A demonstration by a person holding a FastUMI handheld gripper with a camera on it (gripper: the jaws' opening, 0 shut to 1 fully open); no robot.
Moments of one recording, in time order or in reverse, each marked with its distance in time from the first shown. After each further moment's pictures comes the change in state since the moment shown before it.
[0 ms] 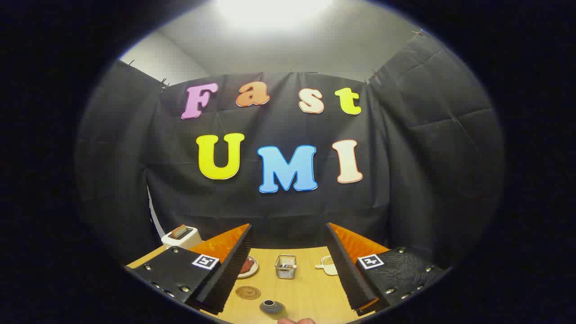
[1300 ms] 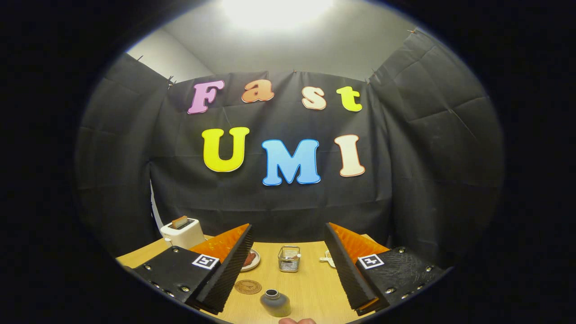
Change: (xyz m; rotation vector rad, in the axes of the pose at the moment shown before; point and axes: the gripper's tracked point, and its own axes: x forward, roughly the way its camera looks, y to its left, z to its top) arm -0.013 0.016 -0.066 -0.005 -0.033 0.015
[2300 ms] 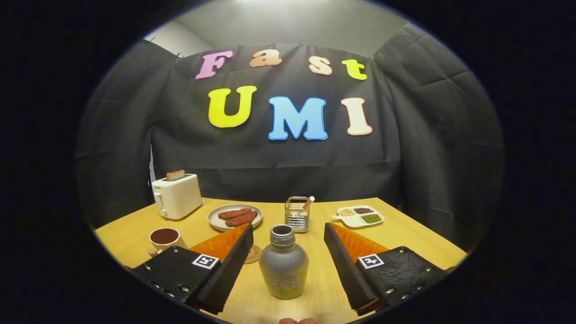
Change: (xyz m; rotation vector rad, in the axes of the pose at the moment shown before) arm 0.015 0.024 -0.193 -0.018 0.145 0.015
